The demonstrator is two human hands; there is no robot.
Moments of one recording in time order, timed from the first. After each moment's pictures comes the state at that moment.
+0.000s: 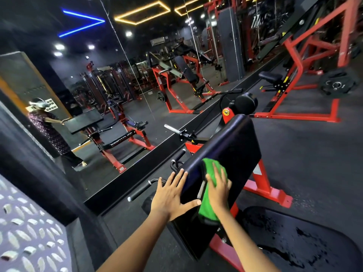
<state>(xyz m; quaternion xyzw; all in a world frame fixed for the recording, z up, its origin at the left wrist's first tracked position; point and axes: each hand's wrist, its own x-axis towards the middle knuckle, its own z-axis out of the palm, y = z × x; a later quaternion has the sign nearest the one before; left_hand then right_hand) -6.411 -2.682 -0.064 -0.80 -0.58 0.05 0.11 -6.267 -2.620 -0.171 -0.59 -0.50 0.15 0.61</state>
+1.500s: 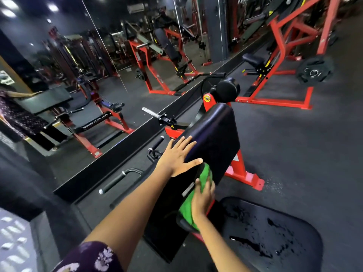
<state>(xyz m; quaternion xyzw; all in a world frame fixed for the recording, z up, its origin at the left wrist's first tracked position) -6.319 -2.556 -0.059 -0.87 -0.49 0.02 0.04 -6.265 -2.619 -0.210 -0.67 -0.28 0.30 0.62</state>
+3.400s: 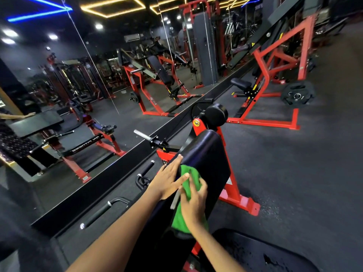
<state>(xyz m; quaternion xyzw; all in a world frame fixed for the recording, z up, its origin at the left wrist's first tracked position) -6.297 -2.517 -0.056 -0.87 -0.49 -0.07 -0.06 -6.221 -2.564 -0.165 -0.61 -0.44 0.16 0.64</state>
